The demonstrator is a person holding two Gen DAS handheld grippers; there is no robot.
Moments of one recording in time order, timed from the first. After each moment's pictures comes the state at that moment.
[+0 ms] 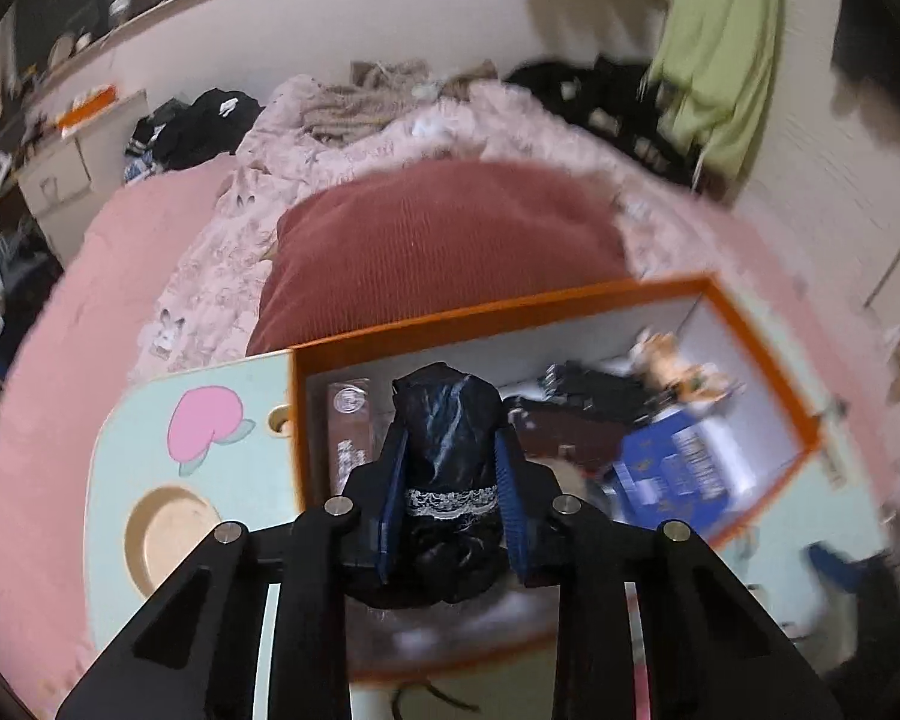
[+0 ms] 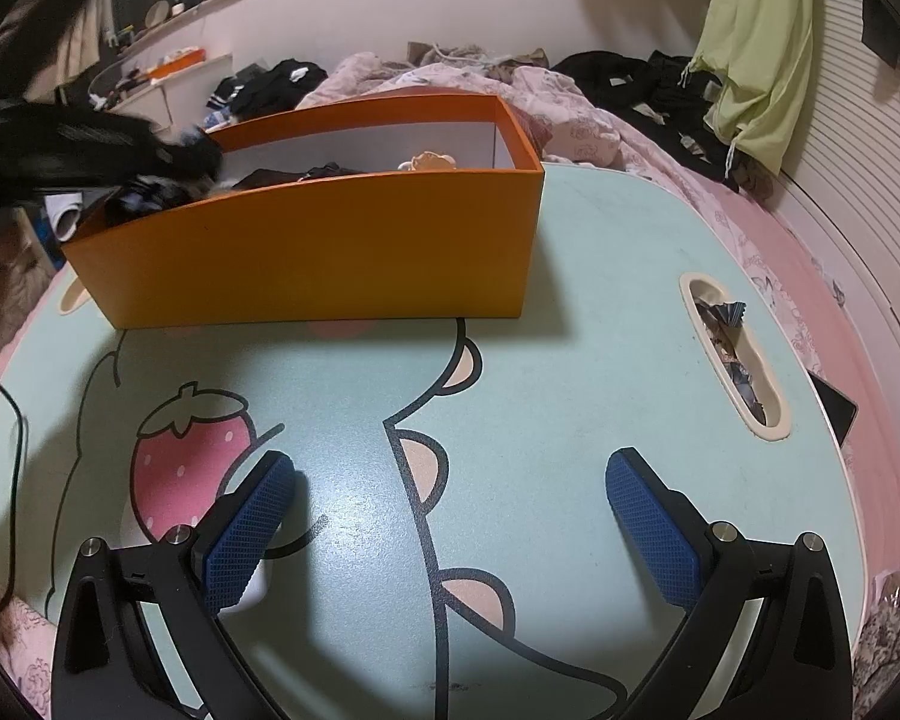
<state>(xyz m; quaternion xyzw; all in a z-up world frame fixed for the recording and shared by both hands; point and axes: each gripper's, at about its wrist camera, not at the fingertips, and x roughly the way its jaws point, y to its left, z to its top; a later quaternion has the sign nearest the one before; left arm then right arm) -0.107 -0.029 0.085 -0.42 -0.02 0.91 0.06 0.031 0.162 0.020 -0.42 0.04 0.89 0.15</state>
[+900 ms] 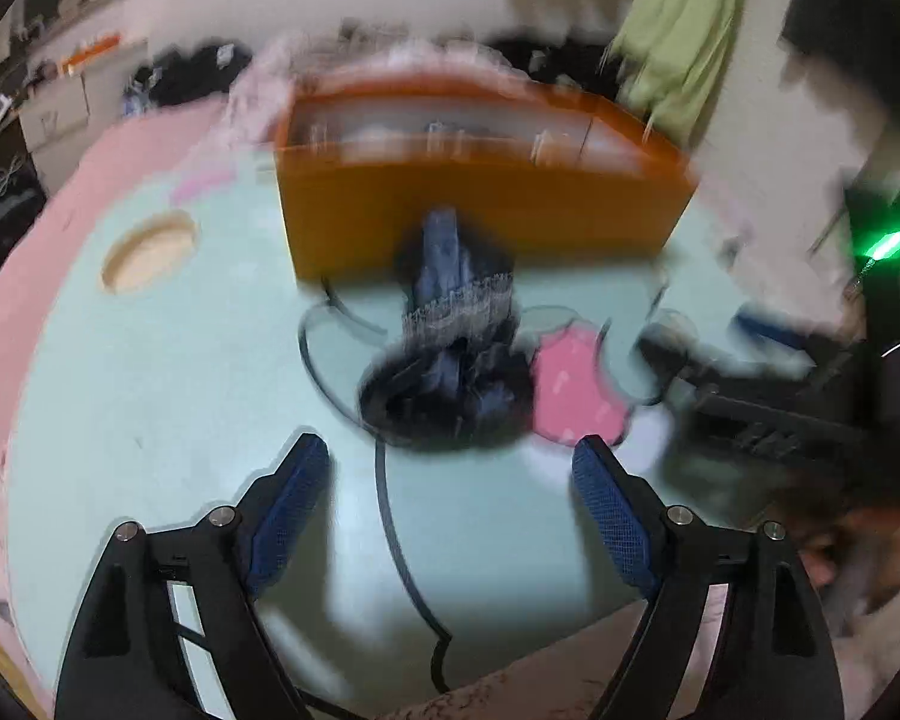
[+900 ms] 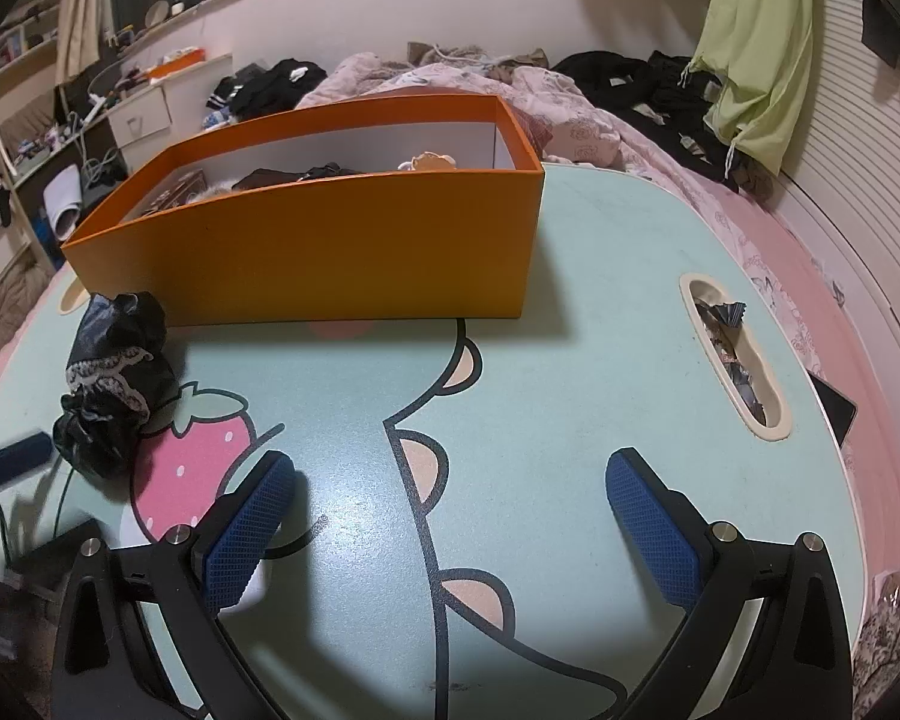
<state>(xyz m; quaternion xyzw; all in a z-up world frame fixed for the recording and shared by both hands) 0.048 -0.004 0.021 -0.45 -0.01 0.89 0.07 0.028 0.159 0.019 -0.42 0.04 0.89 0.16</state>
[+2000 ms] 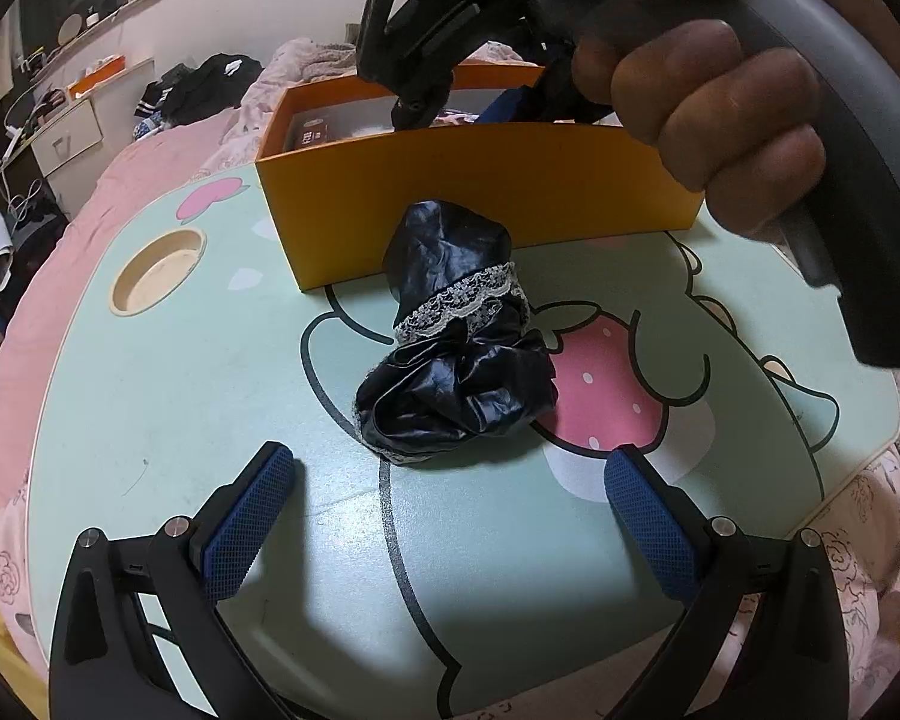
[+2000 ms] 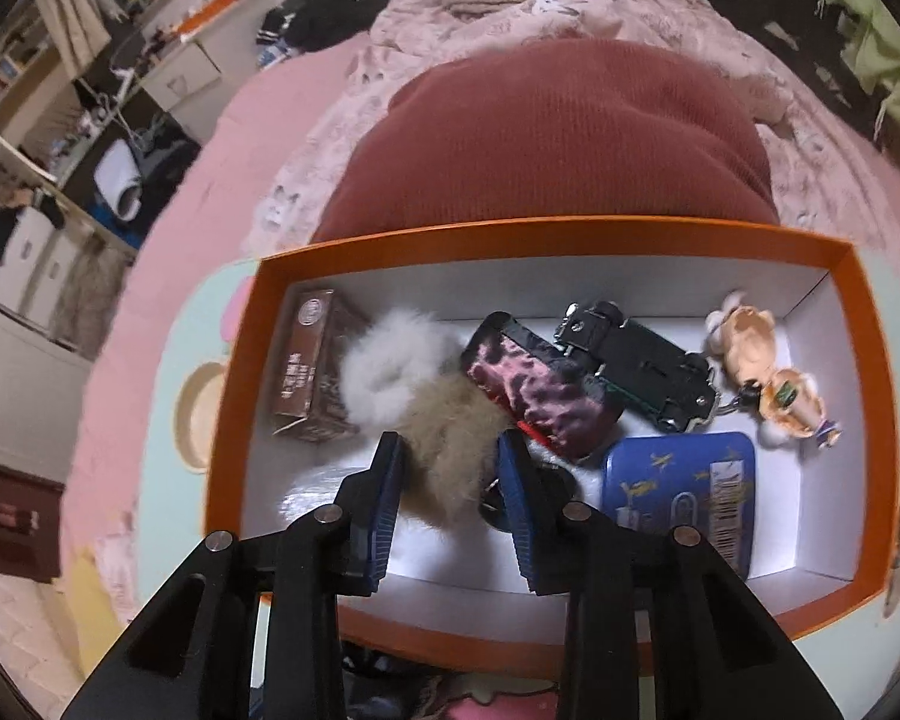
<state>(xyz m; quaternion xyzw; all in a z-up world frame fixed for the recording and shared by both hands) 0.037 0.006 0.017 -0.46 0.01 0.89 0.06 -0.170 0.110 0.064 -0.55 0.15 0.82 0.05</state>
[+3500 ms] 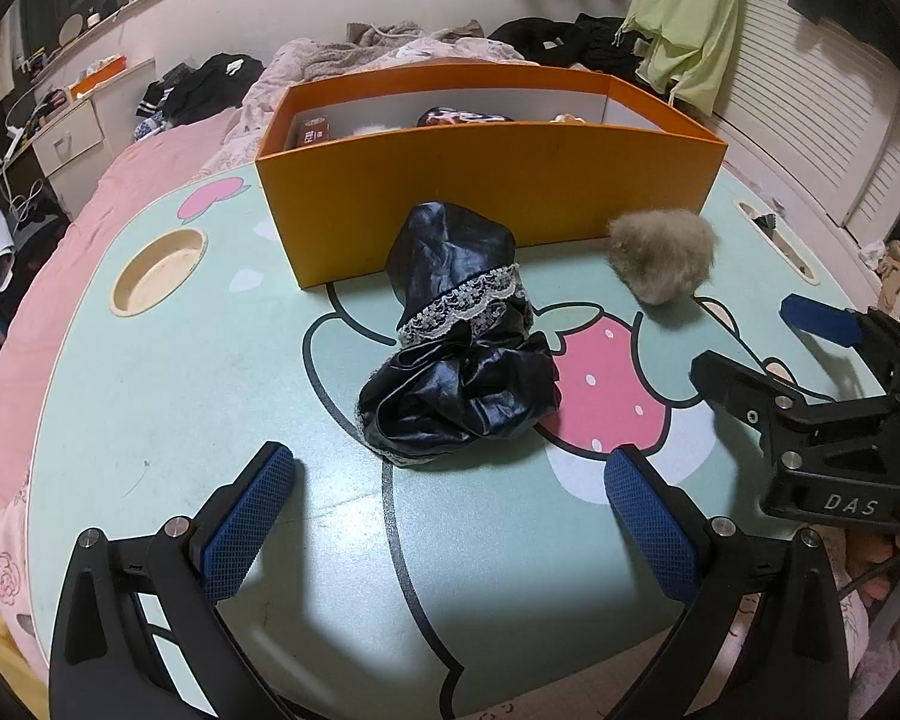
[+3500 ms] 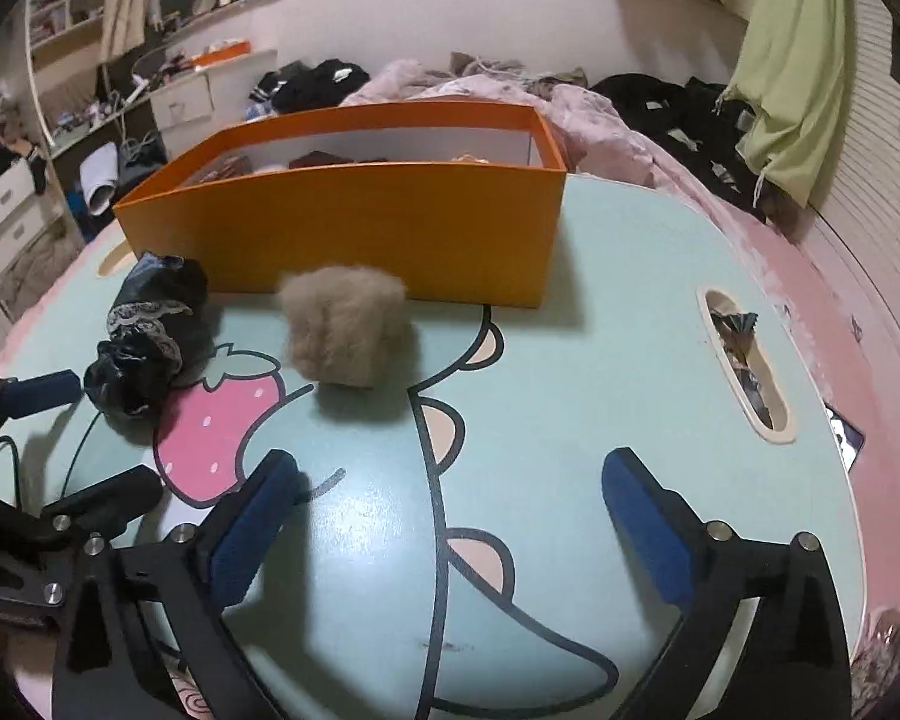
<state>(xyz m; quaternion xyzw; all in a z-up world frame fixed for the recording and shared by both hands) 0.040 0.003 0.020 -0.46 0.01 0.89 0.06 0.045 0.145 0.019 -0.41 0.02 0.90 0.12</state>
